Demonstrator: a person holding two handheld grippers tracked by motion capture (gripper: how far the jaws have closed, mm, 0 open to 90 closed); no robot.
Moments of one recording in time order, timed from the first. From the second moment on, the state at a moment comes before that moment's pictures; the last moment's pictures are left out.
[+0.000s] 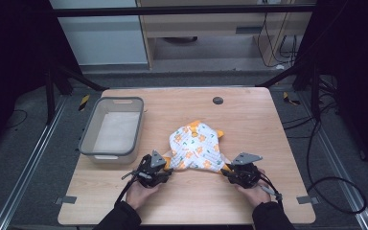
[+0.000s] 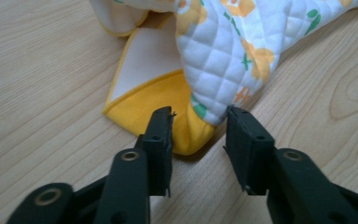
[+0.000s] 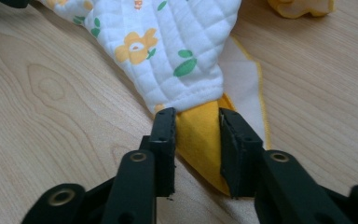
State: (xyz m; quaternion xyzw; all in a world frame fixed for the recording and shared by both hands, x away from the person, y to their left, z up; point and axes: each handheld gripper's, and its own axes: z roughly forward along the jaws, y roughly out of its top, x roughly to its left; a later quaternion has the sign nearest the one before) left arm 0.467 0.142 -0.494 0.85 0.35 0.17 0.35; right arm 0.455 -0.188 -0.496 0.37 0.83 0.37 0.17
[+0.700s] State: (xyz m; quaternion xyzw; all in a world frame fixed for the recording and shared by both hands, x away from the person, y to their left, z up) left arm 0.429 0.162 -0.426 0.83 0.33 0.13 0.44; right arm 0.415 -0.201 -0.437 0.34 0.80 0.46 0.17
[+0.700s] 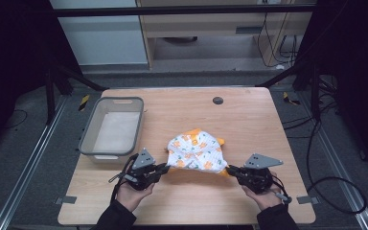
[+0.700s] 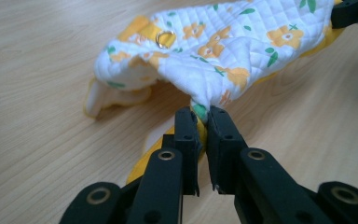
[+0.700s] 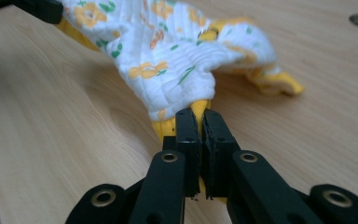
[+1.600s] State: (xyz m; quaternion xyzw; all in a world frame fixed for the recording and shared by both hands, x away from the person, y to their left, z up) left arm 0.480 0.172 -0.442 0.80 0.41 0.18 0.41; right arm 0.467 -0.195 -0.452 0.40 0.76 0.45 0.23
